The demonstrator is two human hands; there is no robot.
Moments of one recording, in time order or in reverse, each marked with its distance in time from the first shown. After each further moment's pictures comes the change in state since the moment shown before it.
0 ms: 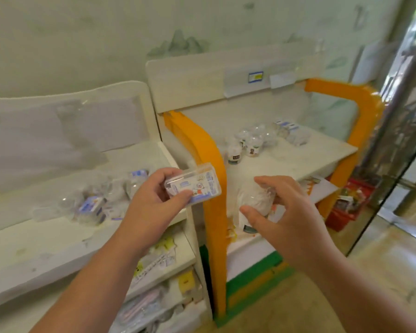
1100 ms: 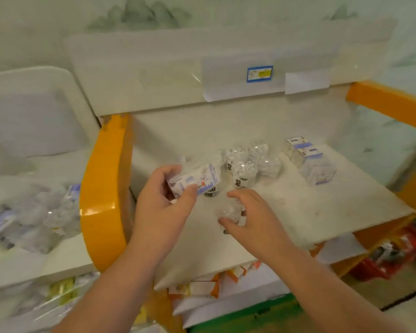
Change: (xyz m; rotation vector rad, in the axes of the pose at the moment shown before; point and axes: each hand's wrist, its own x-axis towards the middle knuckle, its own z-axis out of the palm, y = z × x) left_hand 0.198 -0.040 0.201 0.093 0.471 -0.068; right_hand 0.224 0.246 0.039 0.076 -0.393 -0.027
